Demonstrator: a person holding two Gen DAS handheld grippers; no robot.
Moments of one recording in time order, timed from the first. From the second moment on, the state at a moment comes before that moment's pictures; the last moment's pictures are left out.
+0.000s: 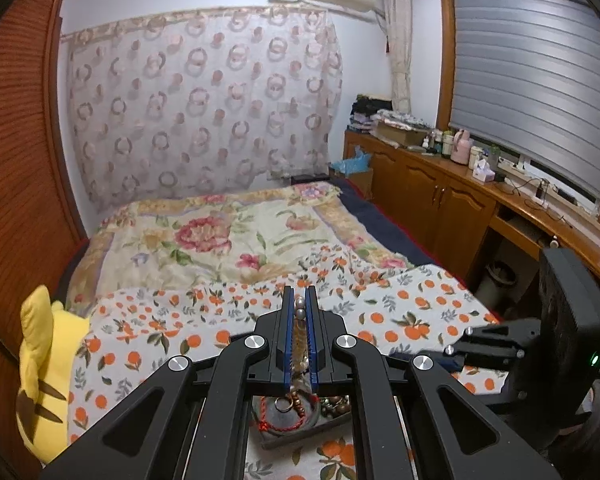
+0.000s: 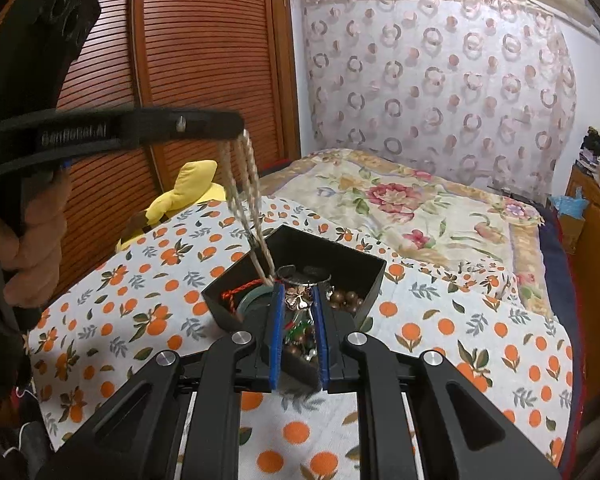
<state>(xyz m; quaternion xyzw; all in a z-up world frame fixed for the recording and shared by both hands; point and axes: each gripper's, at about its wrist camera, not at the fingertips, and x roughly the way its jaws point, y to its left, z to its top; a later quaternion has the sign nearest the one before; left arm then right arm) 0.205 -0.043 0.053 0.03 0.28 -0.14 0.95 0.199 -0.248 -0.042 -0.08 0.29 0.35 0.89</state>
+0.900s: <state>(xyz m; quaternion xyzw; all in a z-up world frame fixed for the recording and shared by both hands) 0.191 0.014 -0.025 -0.01 0.34 -0.08 0.94 0.241 -0.204 -0.087 -0.08 0.34 0.33 0.87</state>
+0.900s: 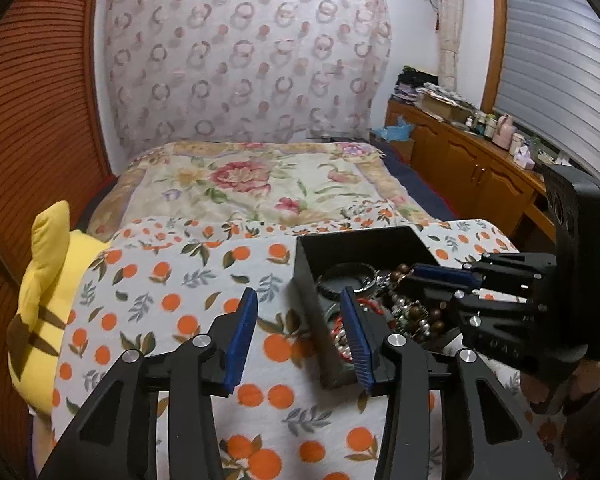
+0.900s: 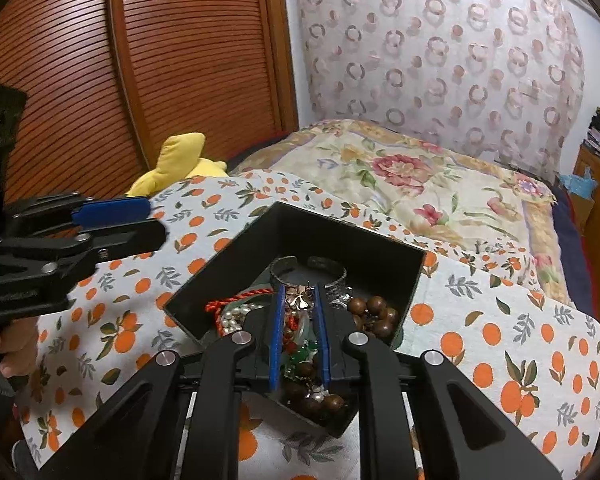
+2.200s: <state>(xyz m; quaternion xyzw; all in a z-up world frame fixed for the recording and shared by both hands) 0.048 -0.009 -0.008 0.01 0.29 -0.01 0.96 0.063 -0.312 -0.038 0.00 0.23 0.16 0.96</state>
